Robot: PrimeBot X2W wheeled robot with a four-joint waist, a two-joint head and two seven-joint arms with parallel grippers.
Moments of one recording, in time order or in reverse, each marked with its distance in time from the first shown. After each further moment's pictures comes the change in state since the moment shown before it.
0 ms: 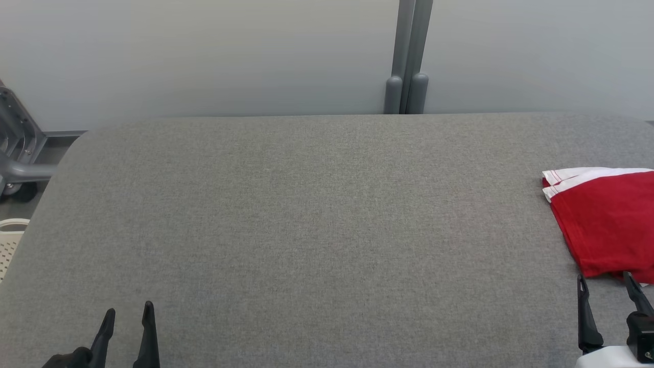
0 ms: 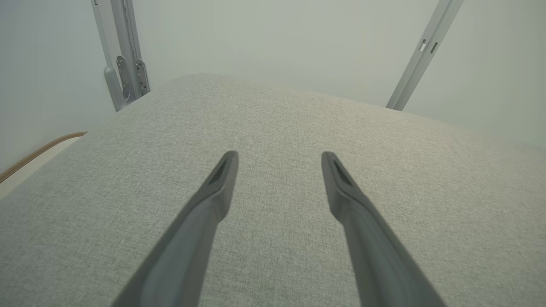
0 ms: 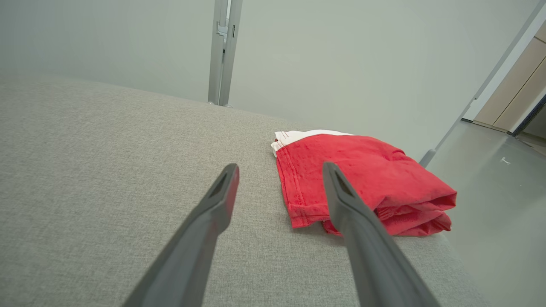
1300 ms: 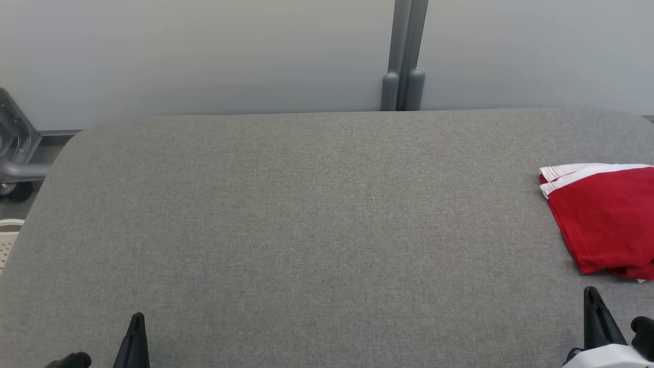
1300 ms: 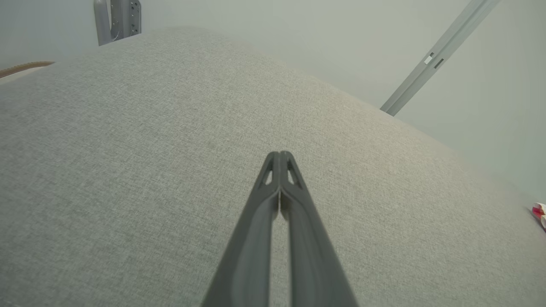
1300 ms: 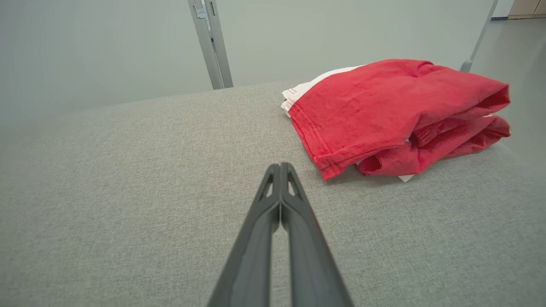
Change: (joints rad) left arm 0.000 -0.033 -0.001 0.026 -0.185 0.000 0.061; right arm -0.016 0.023 0.024 0.081 0.278 0.000 0.071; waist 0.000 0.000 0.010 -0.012
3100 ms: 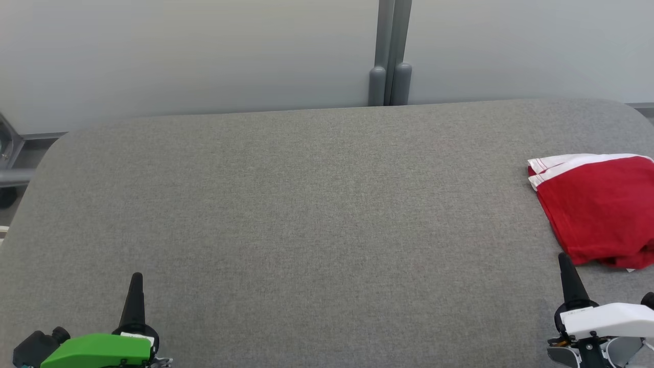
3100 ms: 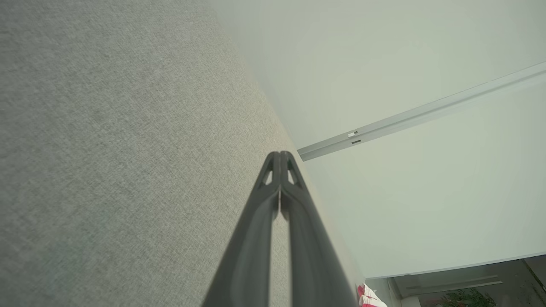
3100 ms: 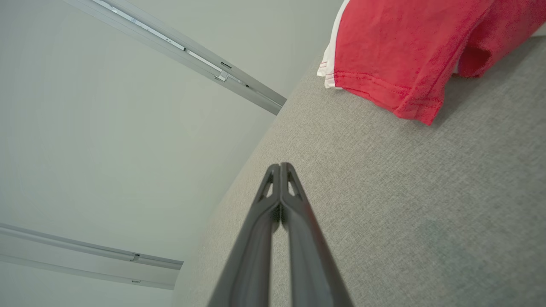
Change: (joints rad) left arm -0.112 -0.055 0.054 -0.049 -0.618 0.000 0.183; right arm -0.117 -0.013 0.088 0.004 0.909 -0.001 0.188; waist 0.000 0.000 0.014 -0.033
